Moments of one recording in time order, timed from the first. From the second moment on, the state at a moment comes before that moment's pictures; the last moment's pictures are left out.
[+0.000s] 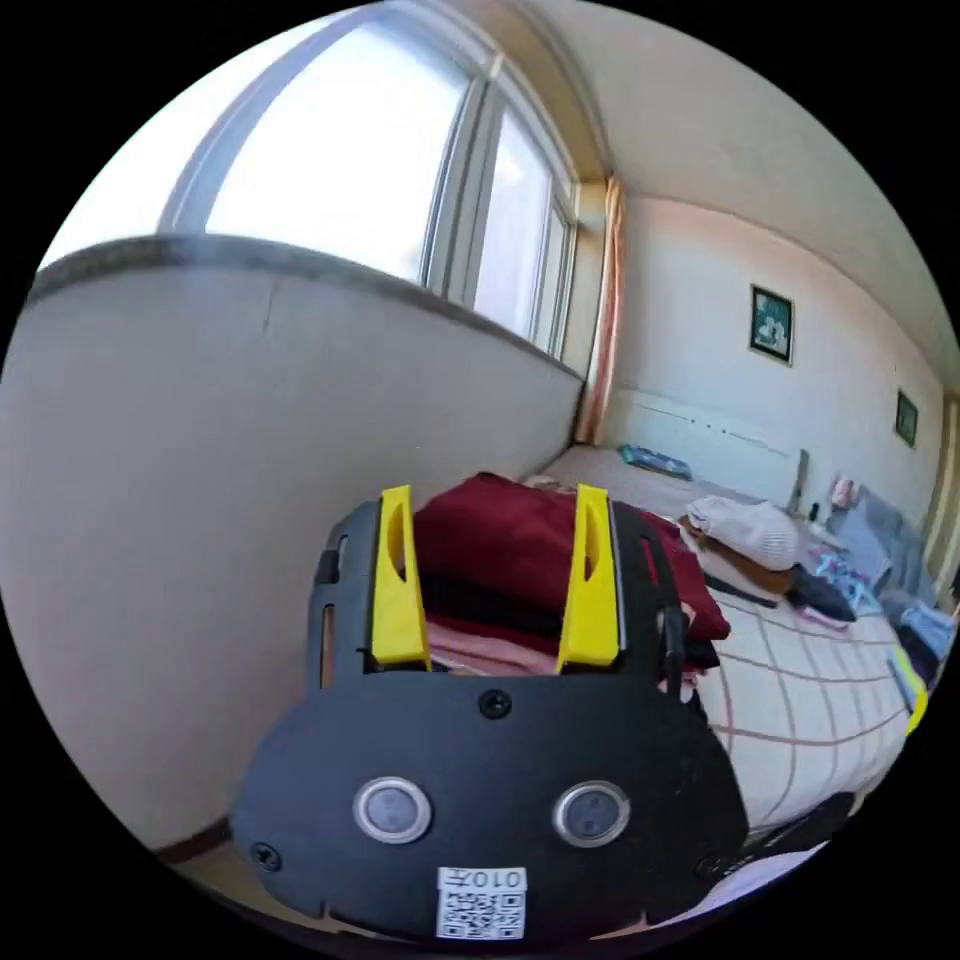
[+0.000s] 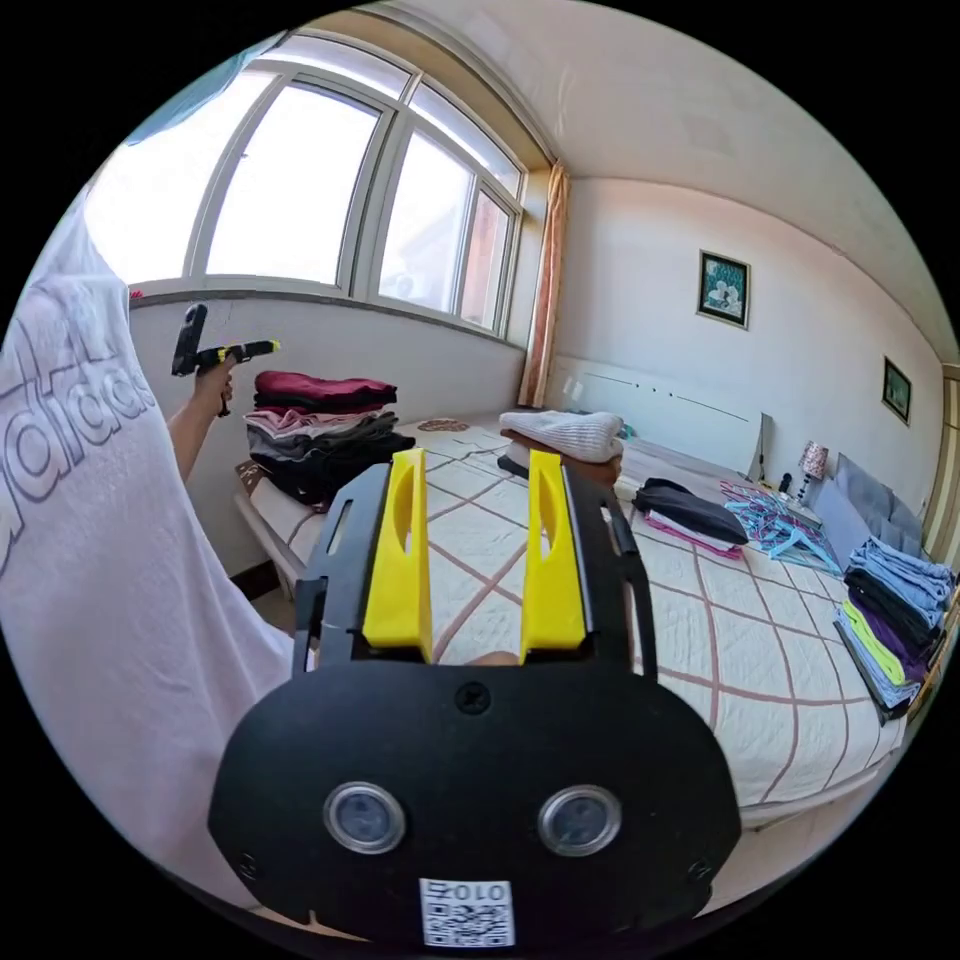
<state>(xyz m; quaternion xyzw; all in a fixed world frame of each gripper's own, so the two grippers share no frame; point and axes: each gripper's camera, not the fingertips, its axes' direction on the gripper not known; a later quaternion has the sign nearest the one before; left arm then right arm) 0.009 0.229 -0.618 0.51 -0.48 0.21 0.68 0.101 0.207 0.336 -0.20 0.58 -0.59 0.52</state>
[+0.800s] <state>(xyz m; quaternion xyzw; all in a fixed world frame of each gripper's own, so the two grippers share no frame) 0.101 0.229 -0.711 0.48 -0.59 0.30 0.57 0.103 0.246 0.288 -0.19 0.59 -0.58 0.54</state>
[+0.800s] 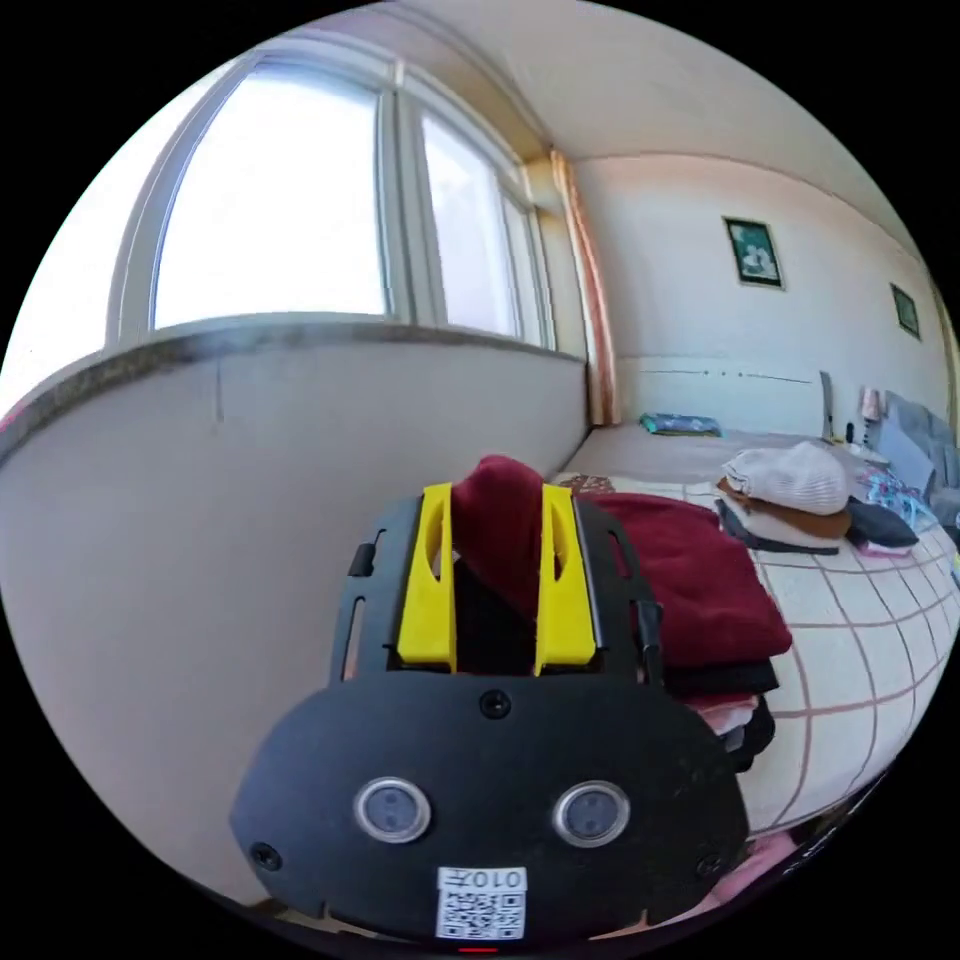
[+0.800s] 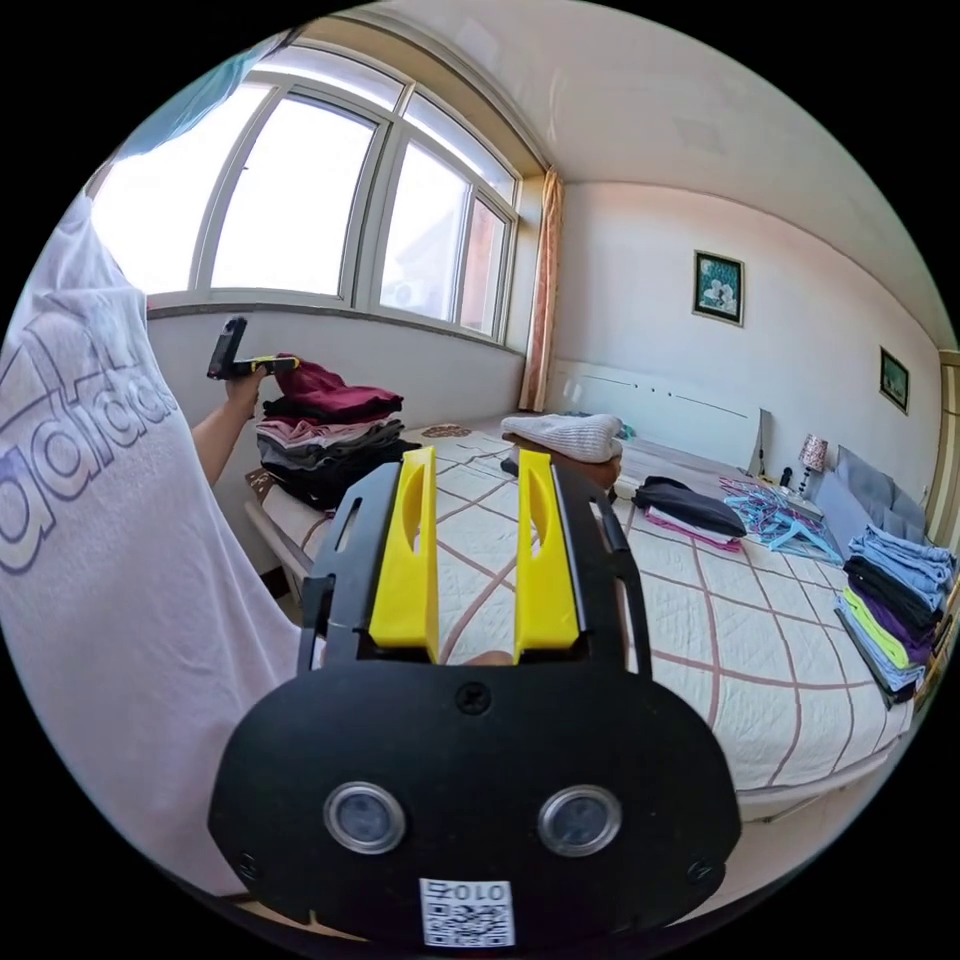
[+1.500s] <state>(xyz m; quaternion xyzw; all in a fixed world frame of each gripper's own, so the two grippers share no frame) 0.123 0.201 -0.683 0.54 -0.54 0.22 0.60 0.087 0.236 0.242 -0.16 0.61 -0.56 0.54</state>
